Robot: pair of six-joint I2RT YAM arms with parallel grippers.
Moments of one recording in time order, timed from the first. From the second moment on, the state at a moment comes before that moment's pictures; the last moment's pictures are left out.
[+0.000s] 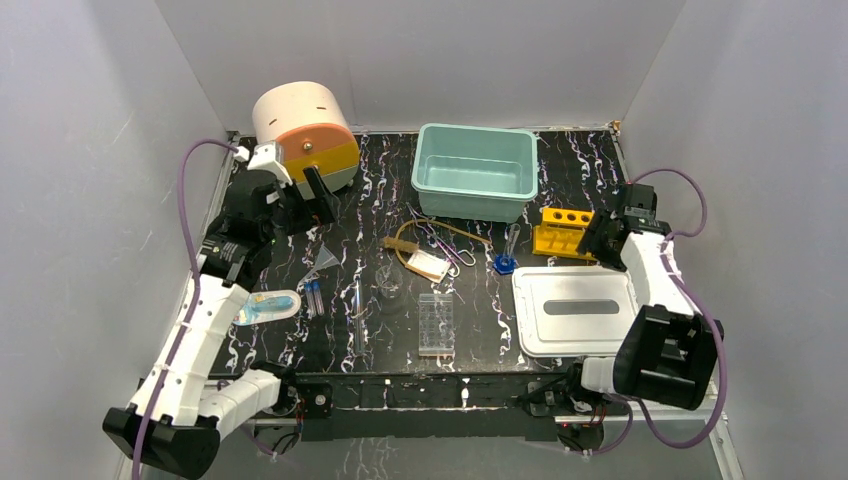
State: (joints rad) left arm -0.28 0.97 1.14 -0.63 -0.07 -0.45; right arm -0.16 1.28 0.93 -0.69 0.03 0.28
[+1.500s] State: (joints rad) left arm -0.28 1.25 1.27 -0.54 -0.14 -0.52; right arm -0.17 1.53 1.09 -0.45 0.01 0.15
